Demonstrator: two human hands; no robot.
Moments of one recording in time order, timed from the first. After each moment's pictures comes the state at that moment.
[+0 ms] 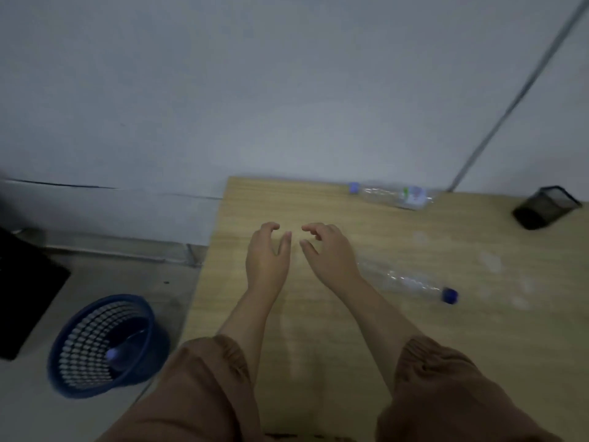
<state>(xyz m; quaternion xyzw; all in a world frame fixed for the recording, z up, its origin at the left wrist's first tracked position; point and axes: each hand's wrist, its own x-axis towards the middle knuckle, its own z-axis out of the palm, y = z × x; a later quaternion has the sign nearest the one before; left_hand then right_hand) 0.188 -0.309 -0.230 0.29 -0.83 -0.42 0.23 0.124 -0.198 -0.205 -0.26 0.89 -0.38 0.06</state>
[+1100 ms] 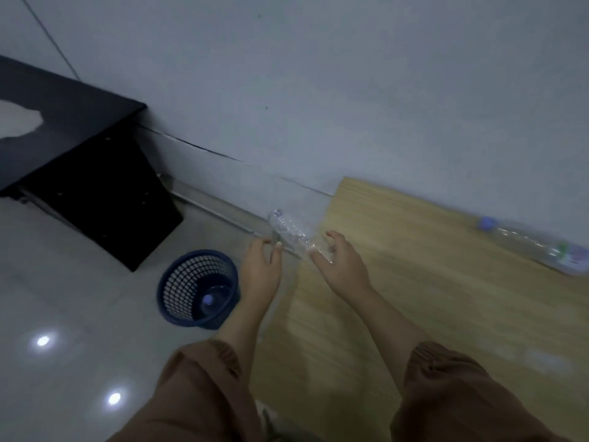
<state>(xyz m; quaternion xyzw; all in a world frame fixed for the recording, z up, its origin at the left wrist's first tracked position) 0.313 -0.428 -0.246 0.51 -0.73 -0.37 0.25 0.184 -0.332 -0.243 -0.32 0.85 -0.36 0.23</state>
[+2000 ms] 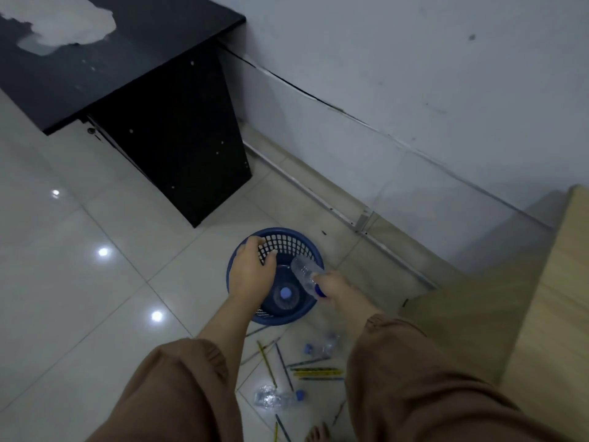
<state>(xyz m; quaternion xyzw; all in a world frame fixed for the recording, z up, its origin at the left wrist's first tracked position) 0.484 -0.703 -0.407 0.62 -0.68 -0.35 0.15 0.333 -0.657 -0.506 -0.03 0.77 -0.26 0.59</state>
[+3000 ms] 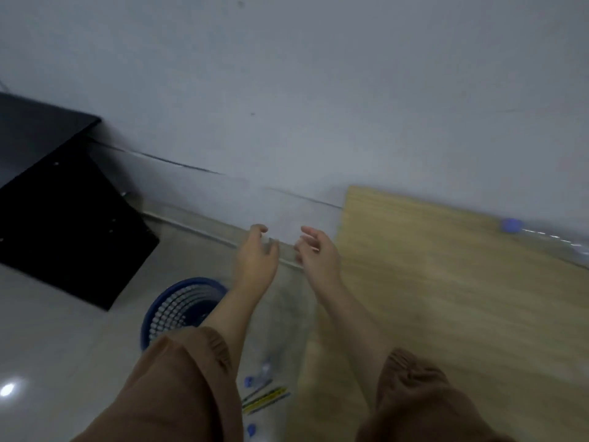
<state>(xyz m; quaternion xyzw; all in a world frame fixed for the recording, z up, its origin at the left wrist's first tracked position) 0.277 -0.572 -0.271 0.43 -0.79 -0.38 0.18 0.195 -0.485 -0.282 -0.11 0.73 -0.62 0.26</state>
